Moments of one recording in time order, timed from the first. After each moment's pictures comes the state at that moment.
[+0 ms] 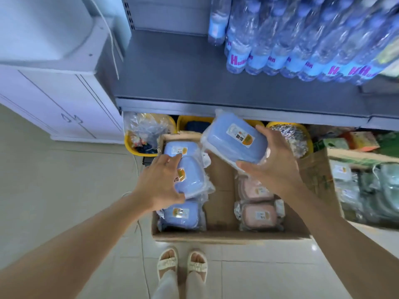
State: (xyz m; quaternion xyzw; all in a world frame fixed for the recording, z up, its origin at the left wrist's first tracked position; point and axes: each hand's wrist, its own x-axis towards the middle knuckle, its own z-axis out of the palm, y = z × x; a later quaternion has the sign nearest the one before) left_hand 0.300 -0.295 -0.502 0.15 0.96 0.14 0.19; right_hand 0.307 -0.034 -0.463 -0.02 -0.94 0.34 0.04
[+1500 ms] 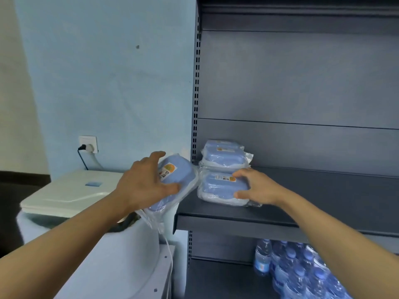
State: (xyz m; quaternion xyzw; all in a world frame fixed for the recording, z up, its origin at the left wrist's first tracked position) left_hand 0.024 -0.514 -0.035 0.07 0.94 0.27 -0.19; right_hand -0.030 -0.225 -0.054 0.16 -0.96 0.21 0.06
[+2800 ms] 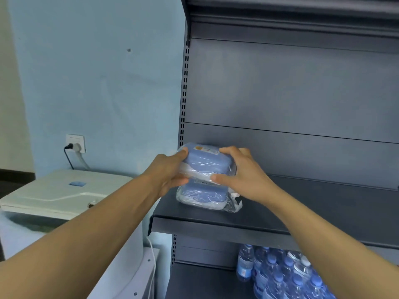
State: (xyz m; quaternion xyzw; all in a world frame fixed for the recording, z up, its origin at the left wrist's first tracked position) left_hand 0.012 -0.418 -0.003 -0.04 0.69 0.72 -0.03; right_hand 0.027 -0.229 -0.004 0.19 -0.91 0.32 0.18
